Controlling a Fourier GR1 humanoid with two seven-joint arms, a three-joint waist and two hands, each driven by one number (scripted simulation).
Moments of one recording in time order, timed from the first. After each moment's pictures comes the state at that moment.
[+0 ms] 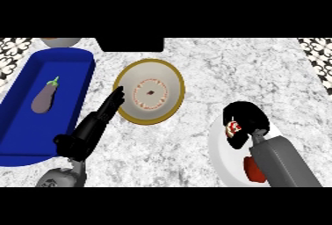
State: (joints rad) left arm -0.10 0.12 -0.16 -1.60 0.01 -0.16 0.06; right arm -0.36 -0.25 0.27 -1.23 0.92 0.37 0.28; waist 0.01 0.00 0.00
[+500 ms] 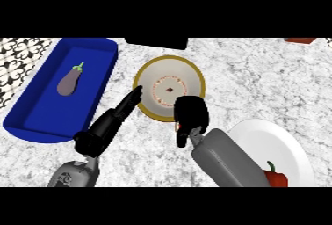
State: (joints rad) left arm -0.16 0.09 -0.23 -1.58 0.00 -0.19 0.08; right arm -0.59 -0.02 0.56 -1.18 0.87 0.22 0.73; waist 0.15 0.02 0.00
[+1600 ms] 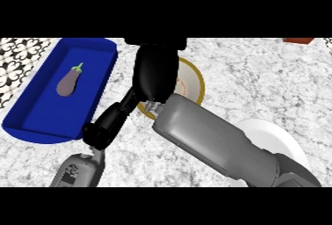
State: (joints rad) left arm -0.22 0.06 -0.22 -1.54 -0.01 -0.18 0.09; right arm -1.11 -0.01 0.69 -1.09 0.94 -0.21 1.15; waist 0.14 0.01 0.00
